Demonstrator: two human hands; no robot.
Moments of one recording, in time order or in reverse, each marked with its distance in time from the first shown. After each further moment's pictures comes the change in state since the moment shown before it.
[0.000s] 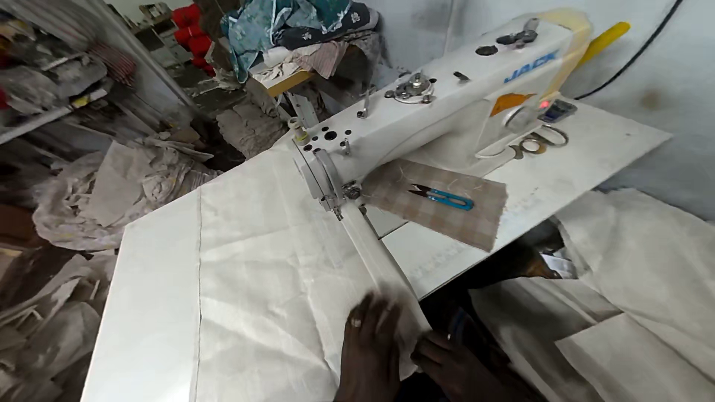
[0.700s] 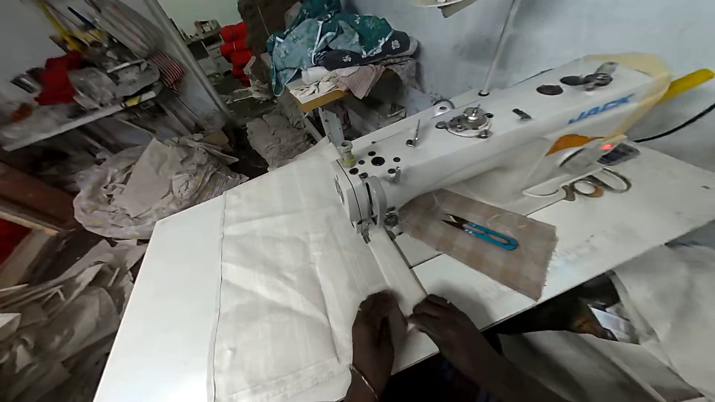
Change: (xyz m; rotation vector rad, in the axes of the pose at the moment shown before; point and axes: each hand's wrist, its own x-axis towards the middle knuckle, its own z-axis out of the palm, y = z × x) left_hand 0.044 -0.048 0.013 -0.437 0.184 -0.305; right_hand 0.090 0.057 0.018 0.054 0.174 0.049
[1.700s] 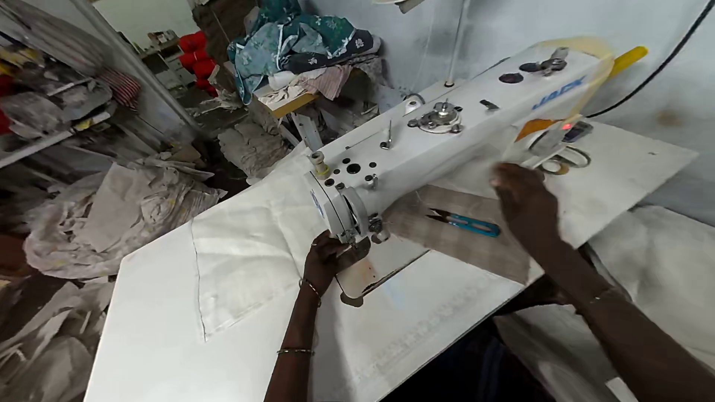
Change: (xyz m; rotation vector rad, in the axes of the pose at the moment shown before) left_hand 0.151 -0.056 -0.059 0.131 -0.228 -0.049; right_hand 0.055 0.140 -0.115 -0.400 0.255 0.406
